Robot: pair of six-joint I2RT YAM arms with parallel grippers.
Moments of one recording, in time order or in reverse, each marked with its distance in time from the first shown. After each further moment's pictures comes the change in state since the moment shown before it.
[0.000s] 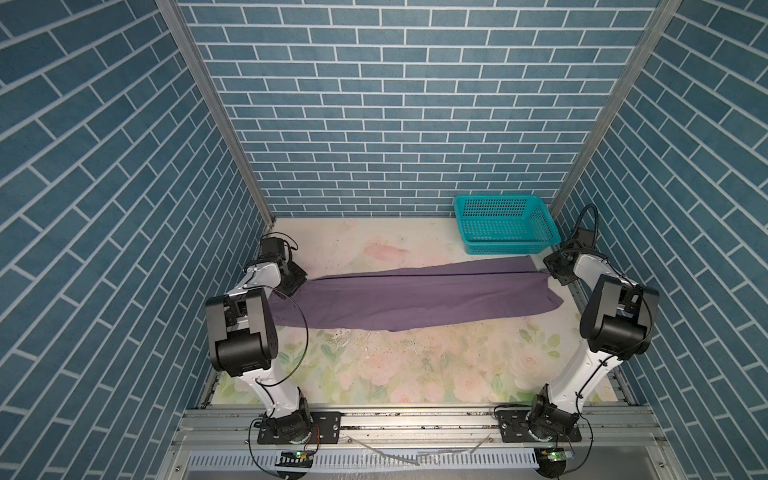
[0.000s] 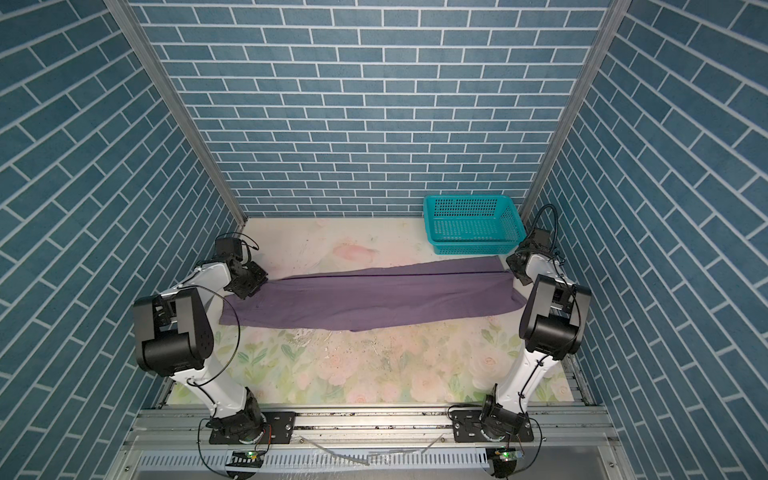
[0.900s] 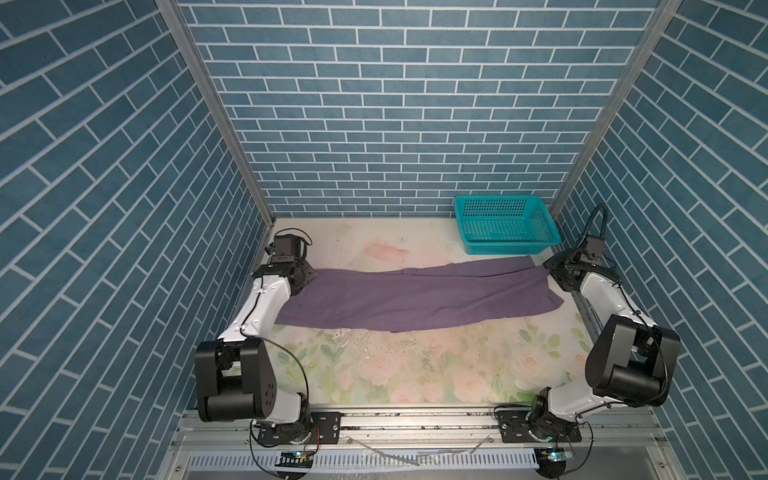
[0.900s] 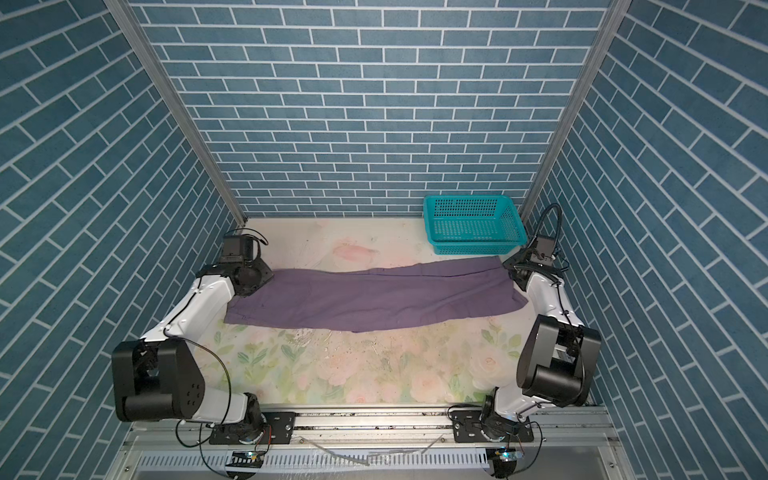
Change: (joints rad) left arm -0.237 -0.297 -0.109 -0.072 -0.202 0.022; right arm 0.062 -0.362 -0.255 -0.009 -0.082 -0.116
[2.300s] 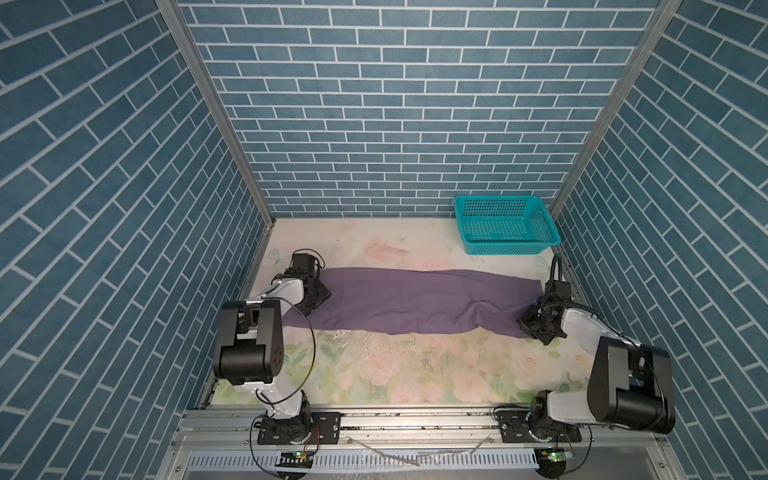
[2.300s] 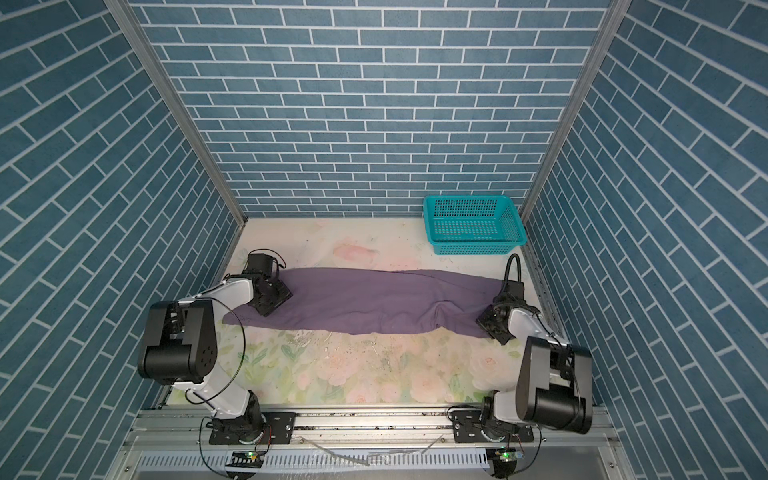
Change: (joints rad) left arm 0.051 0.187 -0.135 0.133 0.094 -0.058; right arm 0.059 -0.202 -0.467 -0.138 -0.101 -0.047
